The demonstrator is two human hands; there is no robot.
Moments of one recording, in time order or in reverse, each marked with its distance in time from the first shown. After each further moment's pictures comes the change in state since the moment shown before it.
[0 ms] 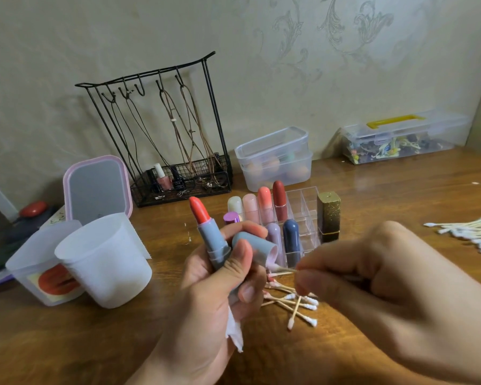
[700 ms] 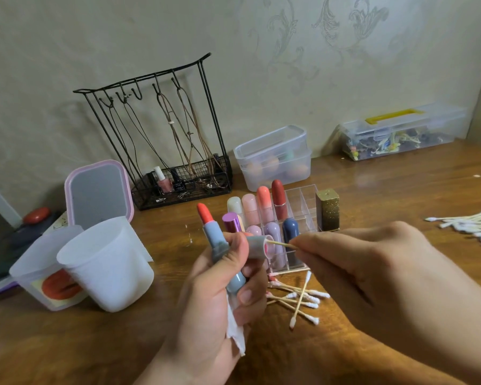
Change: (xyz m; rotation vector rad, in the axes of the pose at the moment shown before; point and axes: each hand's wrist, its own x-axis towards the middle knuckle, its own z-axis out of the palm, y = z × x) left_hand 0.004 -0.004 0.008 -0.150 0.146 -0.149; right_hand -0.002 0.019 0.015 -0.368 0.264 -0.071
